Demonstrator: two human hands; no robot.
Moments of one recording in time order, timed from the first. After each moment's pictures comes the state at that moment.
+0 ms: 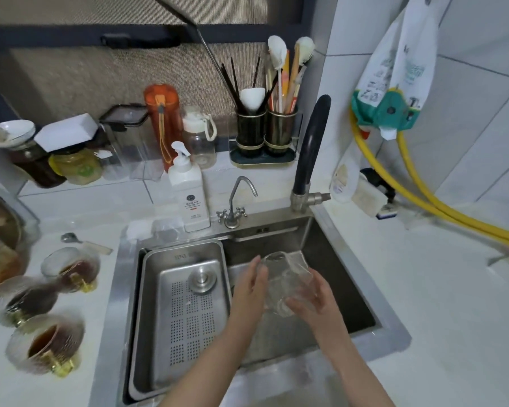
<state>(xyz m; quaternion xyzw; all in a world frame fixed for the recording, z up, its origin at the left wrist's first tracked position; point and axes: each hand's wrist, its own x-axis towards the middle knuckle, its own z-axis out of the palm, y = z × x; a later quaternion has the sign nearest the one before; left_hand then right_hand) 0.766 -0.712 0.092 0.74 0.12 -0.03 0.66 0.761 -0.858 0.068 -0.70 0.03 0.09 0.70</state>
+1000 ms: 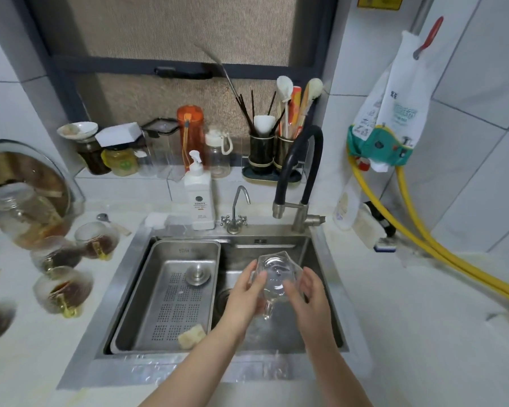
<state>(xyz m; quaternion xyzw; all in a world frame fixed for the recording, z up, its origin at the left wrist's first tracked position) 0.736 -0.795 0.114 0.62 0.20 0.00 0.76 0.756 -0.921 0.119 -0.71 -0.03 0.06 0.70</state>
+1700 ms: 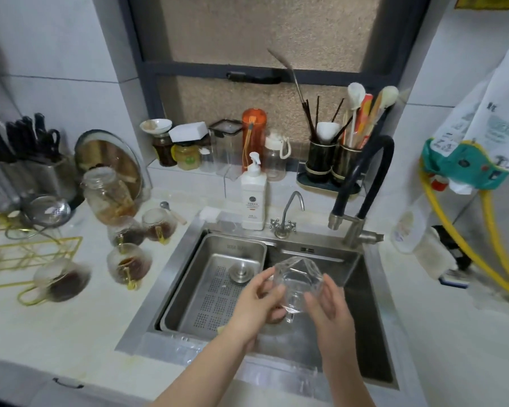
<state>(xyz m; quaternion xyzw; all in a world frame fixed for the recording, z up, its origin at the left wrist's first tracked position) 0.701 -0.751 0.129 0.57 0.23 0.07 0.79 0.742 -0.882 0.119 -0.69 -0.06 0.10 0.71</state>
